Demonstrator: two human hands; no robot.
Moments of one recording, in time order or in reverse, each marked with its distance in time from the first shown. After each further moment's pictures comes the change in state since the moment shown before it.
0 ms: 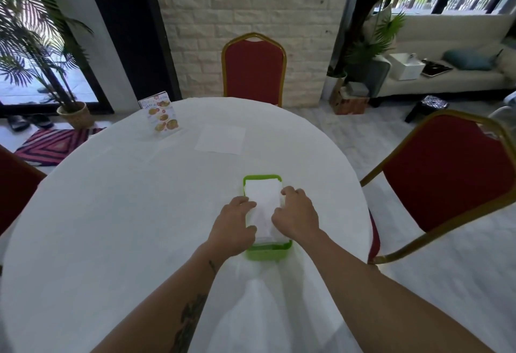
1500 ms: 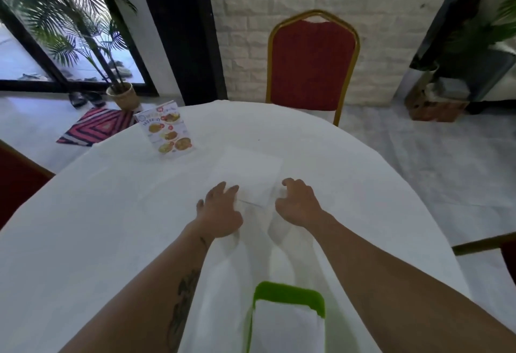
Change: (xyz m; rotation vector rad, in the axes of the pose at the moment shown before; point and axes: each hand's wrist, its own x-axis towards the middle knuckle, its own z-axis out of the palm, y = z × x) left_hand 0.271 -0.103 -0.048 0.243 -0.088 -0.441; right_hand 0.318 -0.068 0.048 -0.028 -0.361 -0.171
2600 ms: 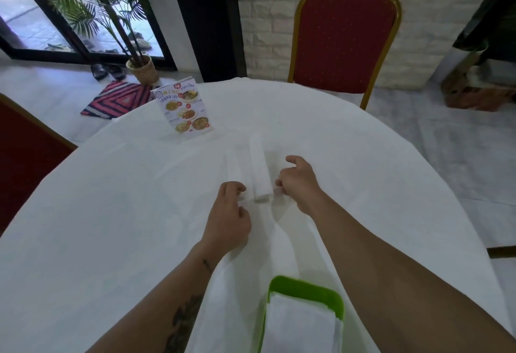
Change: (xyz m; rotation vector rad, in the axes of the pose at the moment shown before) left_hand -0.027 -0.021 0.040 -0.458 0.399 0.105; right_hand 0.026 -0.037 0.020 0.740 -0.045 0.204
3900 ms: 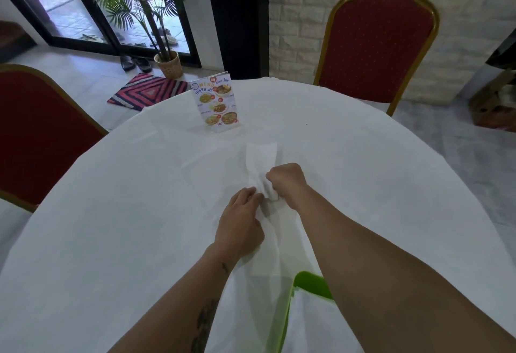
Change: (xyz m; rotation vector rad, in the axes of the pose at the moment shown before) left_hand -0.024 -0.012 -0.014 0.293 -0.069 0.003; right_hand -0.001 -0.008 0.073 -0.155 -0.023 0.027
